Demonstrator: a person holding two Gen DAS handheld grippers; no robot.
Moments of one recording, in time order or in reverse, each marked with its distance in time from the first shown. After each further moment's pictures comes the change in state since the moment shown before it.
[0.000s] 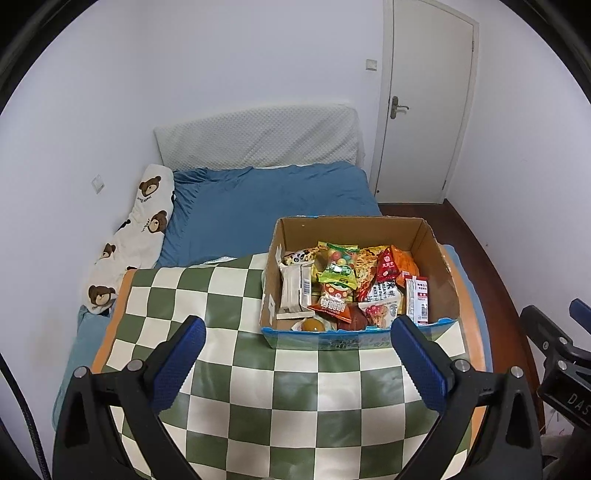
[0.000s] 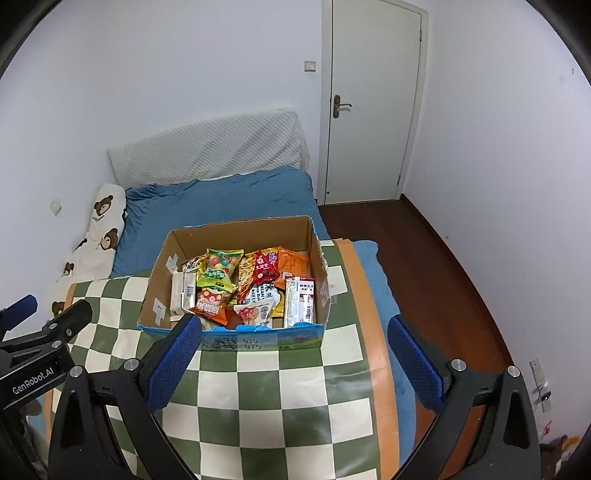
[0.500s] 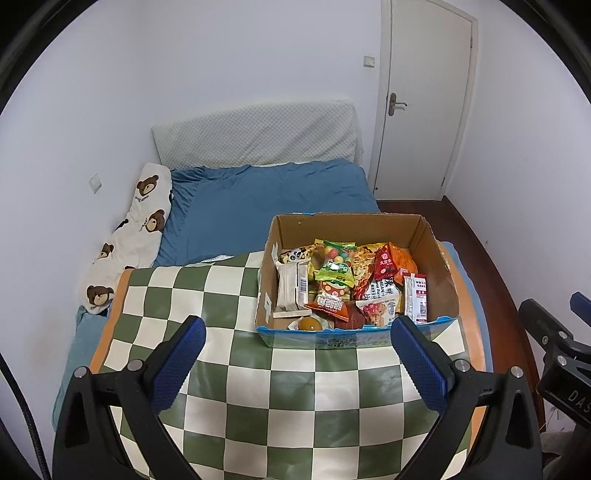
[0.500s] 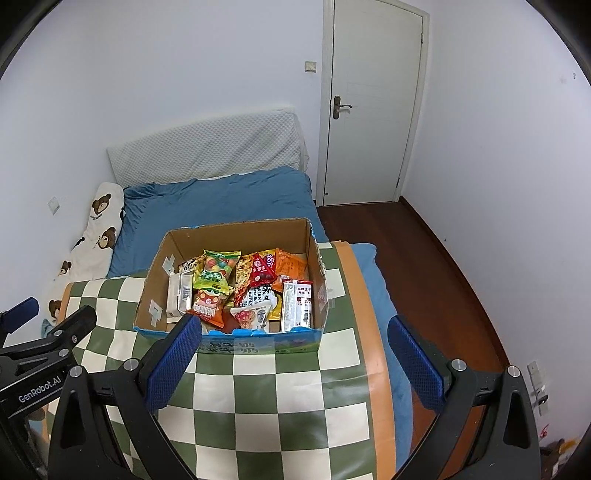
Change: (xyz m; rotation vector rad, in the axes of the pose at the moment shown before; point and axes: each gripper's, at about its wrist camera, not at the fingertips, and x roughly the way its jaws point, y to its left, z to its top) left arm 0.008 -0.006 -0.001 0.006 0.008 -0.005; right arm 0.005 0.001 0.003 -0.010 -0.002 -0.011
